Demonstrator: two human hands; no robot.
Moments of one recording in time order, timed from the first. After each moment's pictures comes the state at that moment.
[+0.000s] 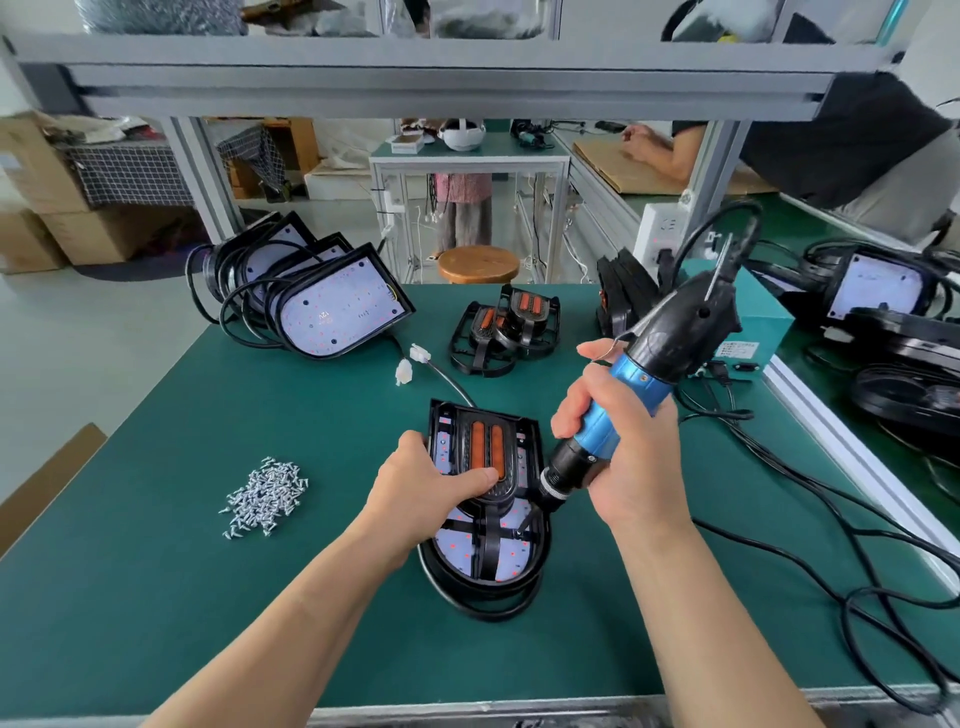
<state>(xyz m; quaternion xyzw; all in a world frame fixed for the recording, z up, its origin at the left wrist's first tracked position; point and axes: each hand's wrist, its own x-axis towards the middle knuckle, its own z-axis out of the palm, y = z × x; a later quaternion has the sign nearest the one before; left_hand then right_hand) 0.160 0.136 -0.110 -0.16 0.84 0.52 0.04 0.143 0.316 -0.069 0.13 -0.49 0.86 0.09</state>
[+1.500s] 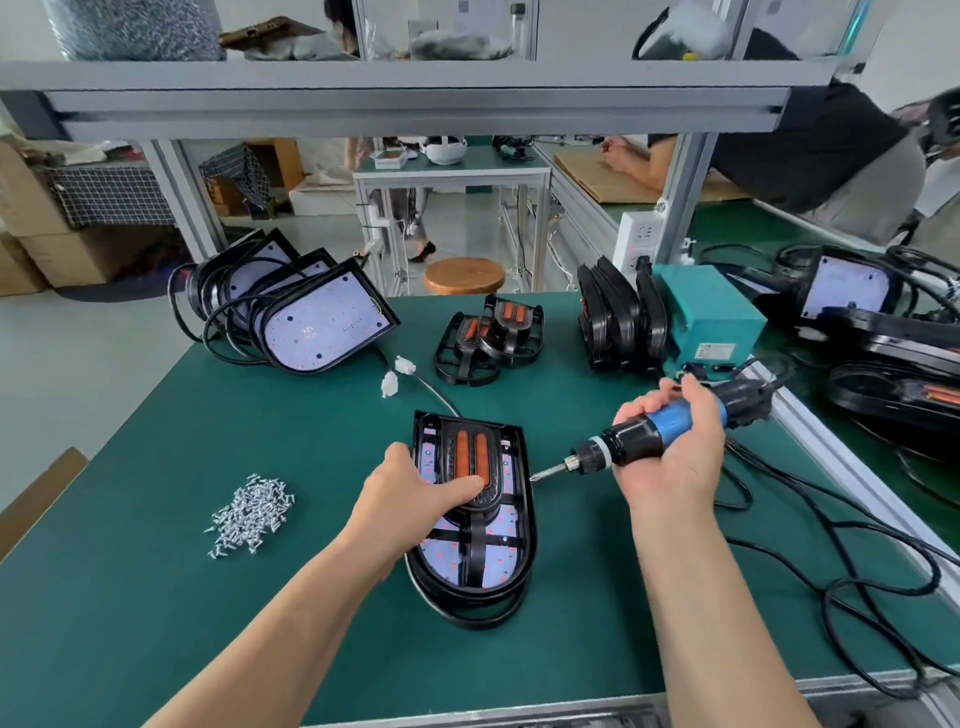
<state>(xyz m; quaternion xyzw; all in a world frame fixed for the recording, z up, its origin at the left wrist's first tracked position) 0.162 0.133 -0.106 -0.15 0.85 0.51 0.05 0.104 0.366 -0.094 -0.16 -0.15 0.97 0.12</state>
